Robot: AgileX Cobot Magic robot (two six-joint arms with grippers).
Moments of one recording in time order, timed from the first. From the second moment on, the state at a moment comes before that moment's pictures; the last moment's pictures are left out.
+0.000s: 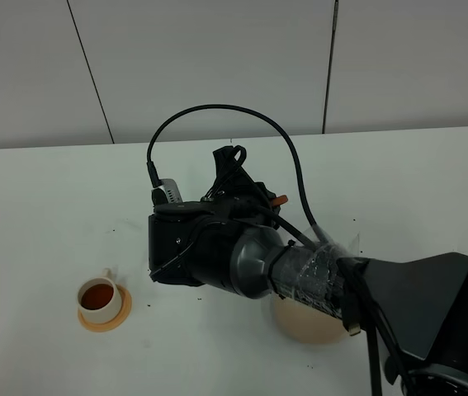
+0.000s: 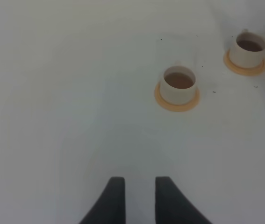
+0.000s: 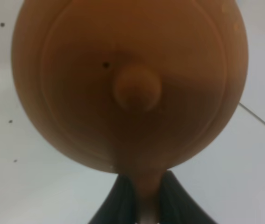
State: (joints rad) left arm -0.05 0.01 -0.50 0.08 1.05 -0.02; right arm 0.96 2.33 -1.90 -0.97 1.21 -0.48
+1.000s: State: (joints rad) left arm -0.05 0.01 -0.50 0.08 1.05 -0.02; right arm 0.81 2.26 -2.14 -0.14 1.22 -0.62
